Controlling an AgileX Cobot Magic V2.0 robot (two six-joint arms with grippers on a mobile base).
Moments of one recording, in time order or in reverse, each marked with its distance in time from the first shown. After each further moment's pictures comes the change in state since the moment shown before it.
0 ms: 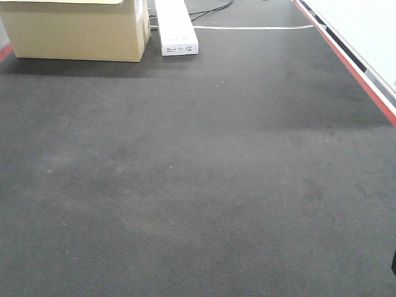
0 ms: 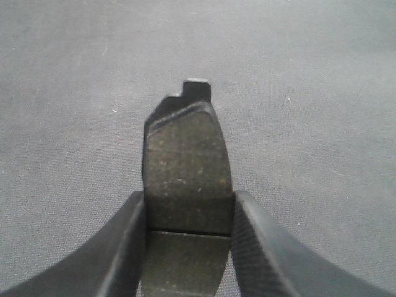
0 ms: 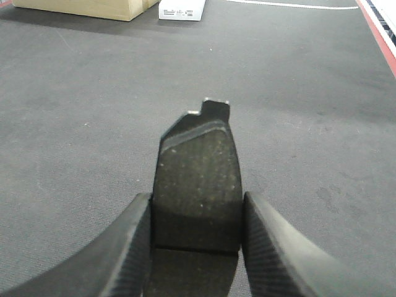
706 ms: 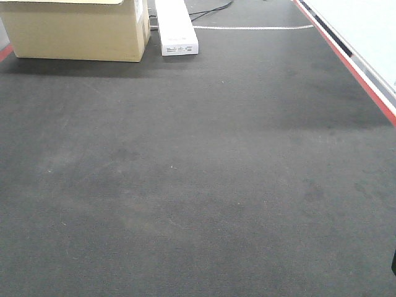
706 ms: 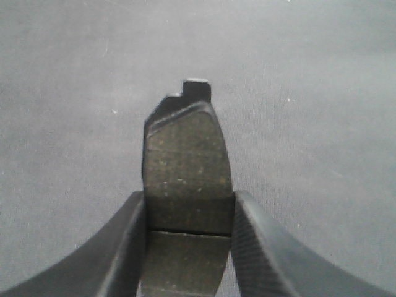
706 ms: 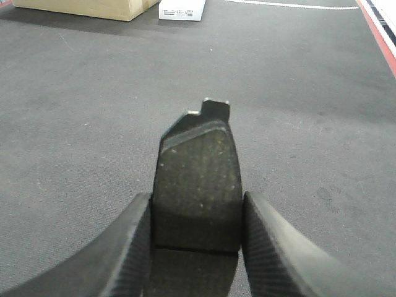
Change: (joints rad) left arm 0.000 0.000 0.000 0.000 -0.017 0.000; right arm 0.000 0.000 0.000 0.000 0.000 0.000
